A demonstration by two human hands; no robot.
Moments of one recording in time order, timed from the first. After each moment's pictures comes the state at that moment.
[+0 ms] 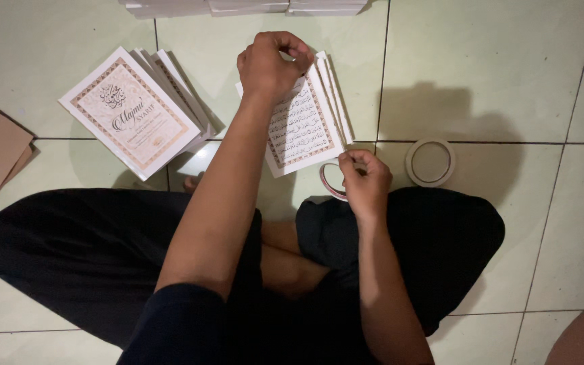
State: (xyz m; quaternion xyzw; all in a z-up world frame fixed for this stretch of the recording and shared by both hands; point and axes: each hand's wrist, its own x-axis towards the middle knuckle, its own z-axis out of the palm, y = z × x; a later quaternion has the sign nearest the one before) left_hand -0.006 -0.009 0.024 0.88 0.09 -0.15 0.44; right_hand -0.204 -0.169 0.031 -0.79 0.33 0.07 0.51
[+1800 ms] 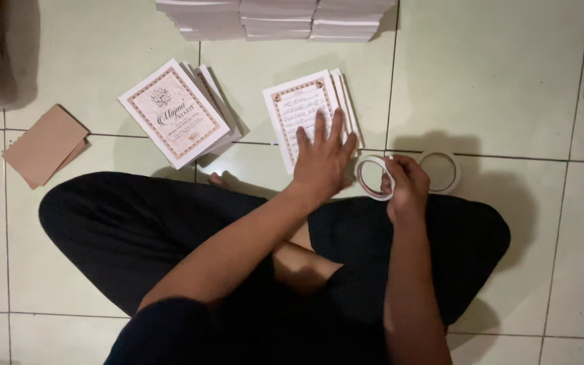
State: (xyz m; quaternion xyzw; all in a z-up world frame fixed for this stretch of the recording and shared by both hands) left_hand -0.161 -0.040 0.111 0.94 -0.26 -0.21 0.06; right_hand -0.225 -0.234 -0.019 -0.62 0.31 -0.03 0.72
